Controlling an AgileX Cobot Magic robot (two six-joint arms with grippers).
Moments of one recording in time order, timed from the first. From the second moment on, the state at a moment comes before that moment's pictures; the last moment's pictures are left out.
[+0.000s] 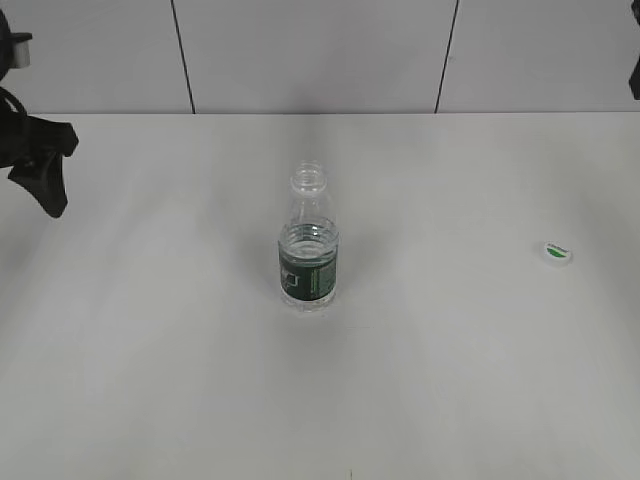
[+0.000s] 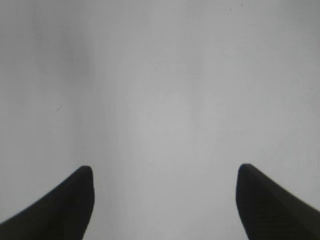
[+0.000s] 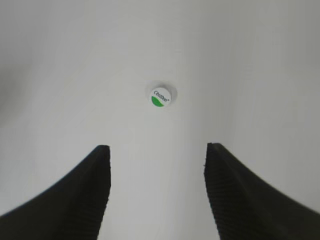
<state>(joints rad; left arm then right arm) -0.10 1.73 -1.32 0.02 1.14 -0.10 0.03 1.69 -1.59 0.08 1.22 -0.13</state>
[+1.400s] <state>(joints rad) -0.10 0.56 -0.63 0.08 1.11 -0.12 0.03 0.49 -0.73 0.05 1.21 -0.13</state>
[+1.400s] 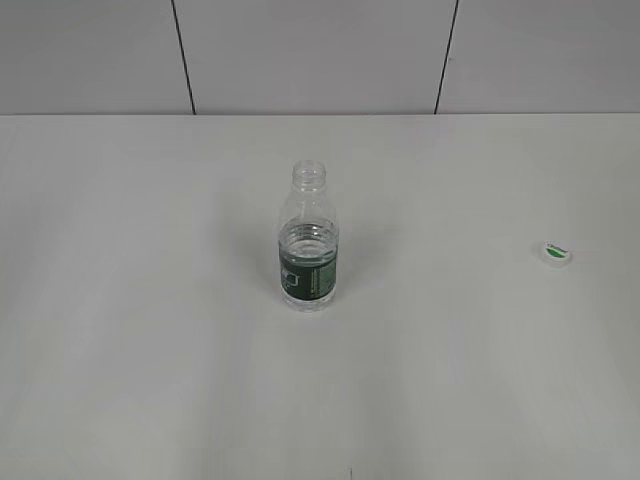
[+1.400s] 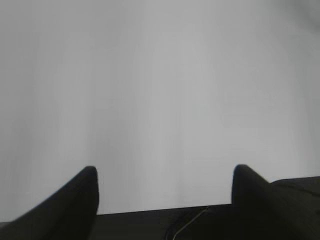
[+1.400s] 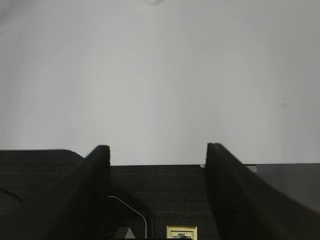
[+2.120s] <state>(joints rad) -0.10 -0.01 -0.62 0.07 1.23 -0.10 0.03 0.00 -0.52 0.05 1.11 -0.17</state>
